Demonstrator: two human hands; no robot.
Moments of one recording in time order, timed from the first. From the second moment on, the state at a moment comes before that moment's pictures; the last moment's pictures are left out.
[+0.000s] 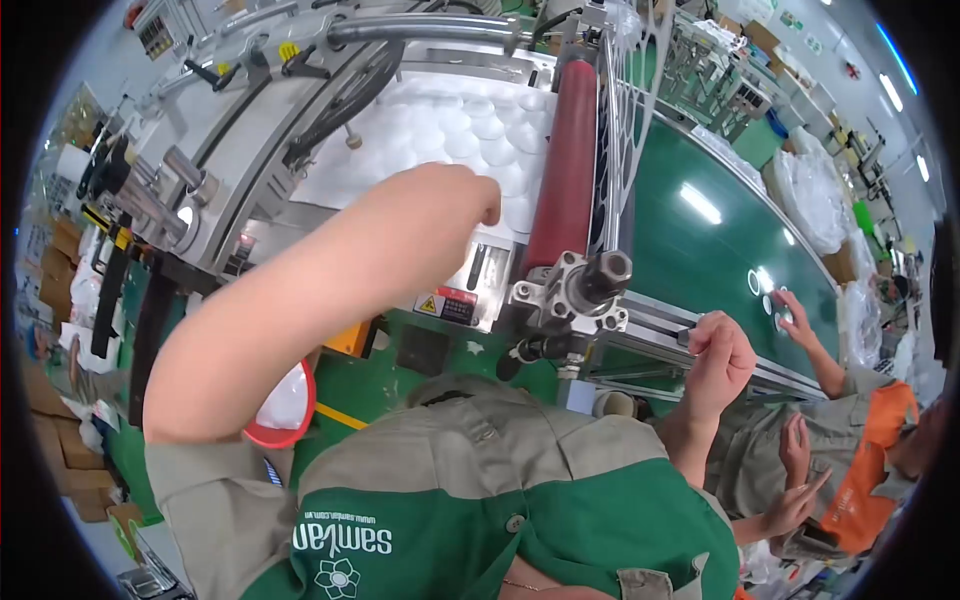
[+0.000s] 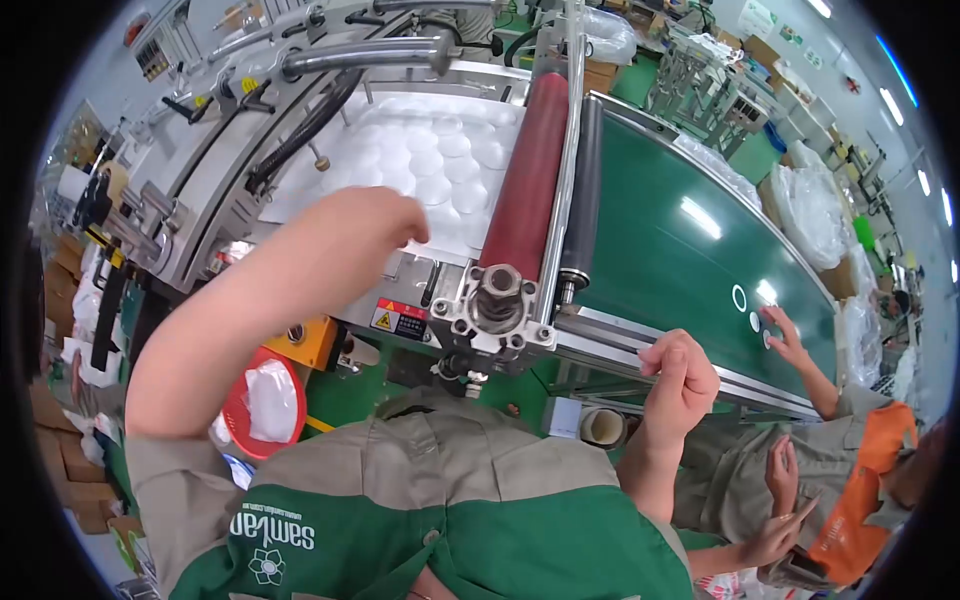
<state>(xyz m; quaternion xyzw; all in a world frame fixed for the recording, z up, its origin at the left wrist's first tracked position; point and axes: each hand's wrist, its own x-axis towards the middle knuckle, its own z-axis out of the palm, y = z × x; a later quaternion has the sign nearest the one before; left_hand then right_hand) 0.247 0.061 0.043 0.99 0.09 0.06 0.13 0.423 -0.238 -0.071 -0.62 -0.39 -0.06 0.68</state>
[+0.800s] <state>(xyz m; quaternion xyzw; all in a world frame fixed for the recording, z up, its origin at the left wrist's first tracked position) 0.438 0.182 -0.039 0.92 0.27 0.02 0.29 0.413 -0.268 -0.064 -0.69 -0.36 -0.10 0.62</state>
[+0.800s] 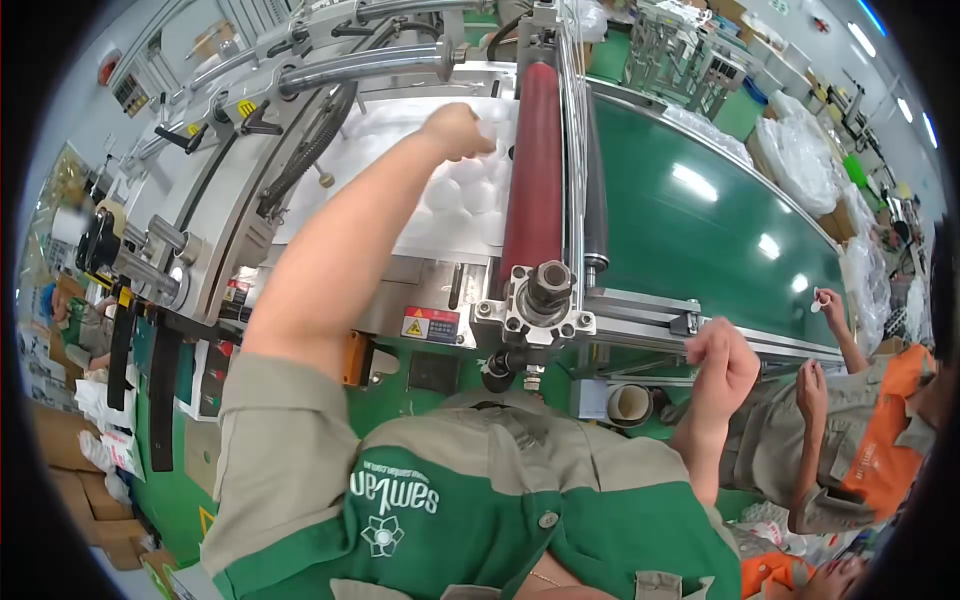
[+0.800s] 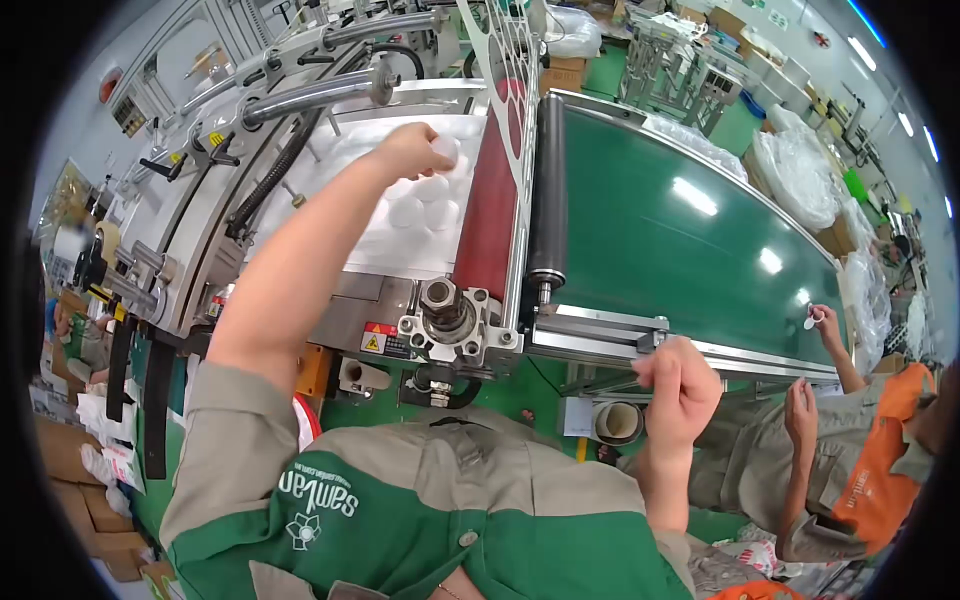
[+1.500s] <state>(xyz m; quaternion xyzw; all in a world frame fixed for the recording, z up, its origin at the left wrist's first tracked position) 0.137 0.049 0.123 0.89 0.08 0.35 0.29 0.550 -0.206 -0.023 -0.85 -0.33 -0.20 0.36</state>
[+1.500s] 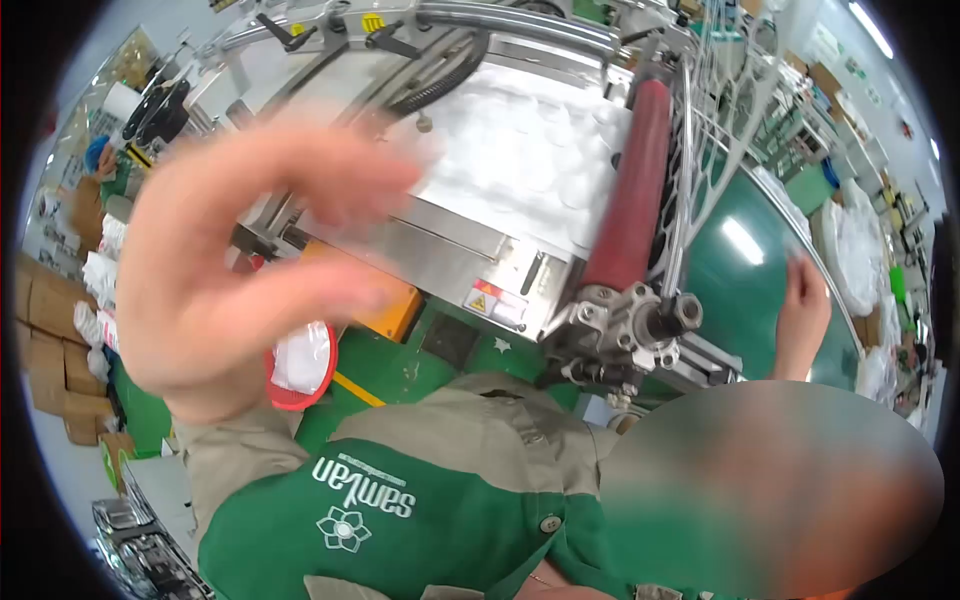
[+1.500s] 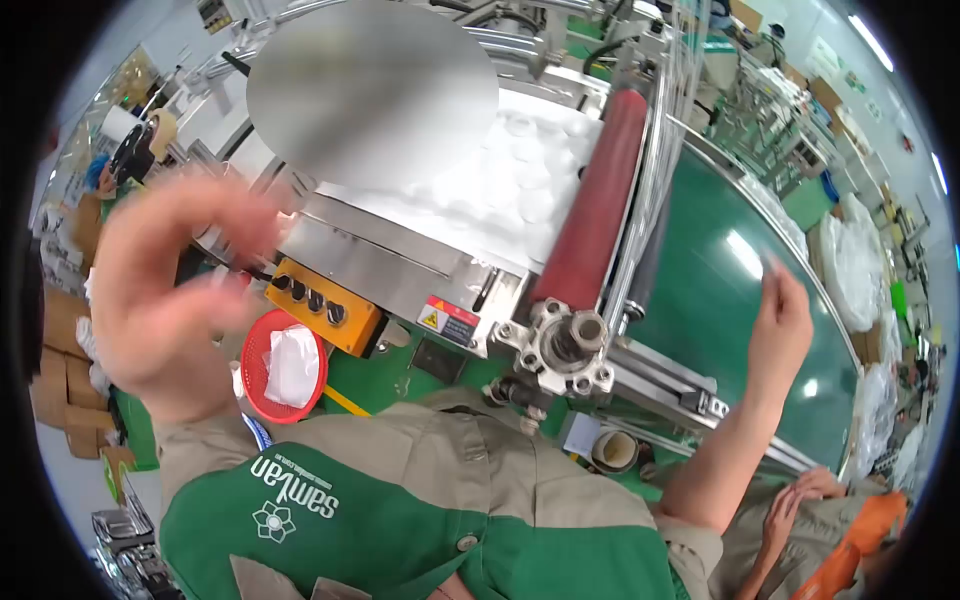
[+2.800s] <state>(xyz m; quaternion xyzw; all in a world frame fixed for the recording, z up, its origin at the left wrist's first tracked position) 0.279 0.137 -0.052 0.94 0.16 0.22 0.19 0.443 -0.216 -0.072 -0.78 -0.24 -0.19 0.55</state>
